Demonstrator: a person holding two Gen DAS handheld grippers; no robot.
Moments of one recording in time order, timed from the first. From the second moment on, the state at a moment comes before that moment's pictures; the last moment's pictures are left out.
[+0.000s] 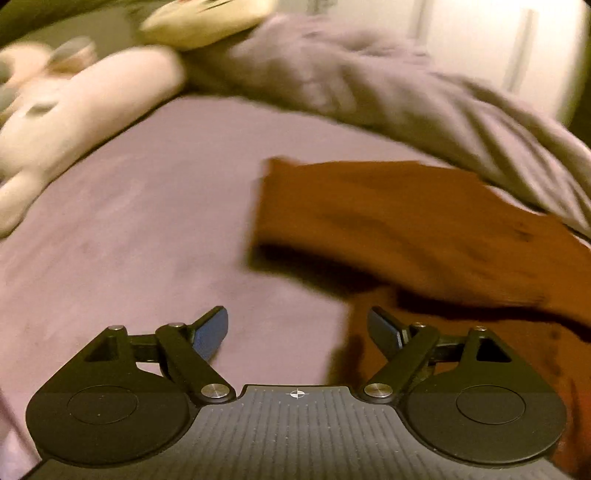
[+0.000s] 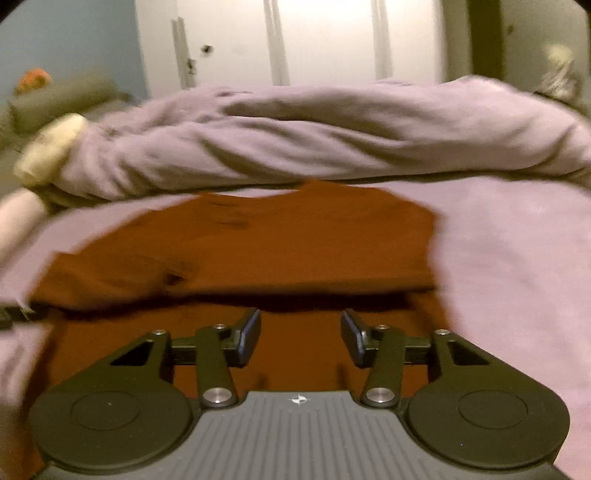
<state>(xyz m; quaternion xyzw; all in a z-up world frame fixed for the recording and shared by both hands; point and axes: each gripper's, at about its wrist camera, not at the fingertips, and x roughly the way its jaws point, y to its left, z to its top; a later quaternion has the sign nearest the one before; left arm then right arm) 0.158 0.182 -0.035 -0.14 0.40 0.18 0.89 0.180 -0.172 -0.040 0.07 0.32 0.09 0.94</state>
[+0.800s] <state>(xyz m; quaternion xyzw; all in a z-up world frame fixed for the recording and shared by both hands) 0.146 0.204 -0.043 -0.14 0.40 0.20 0.88 0.249 -0.114 -0.041 0.16 0.34 0.16 0.91</state>
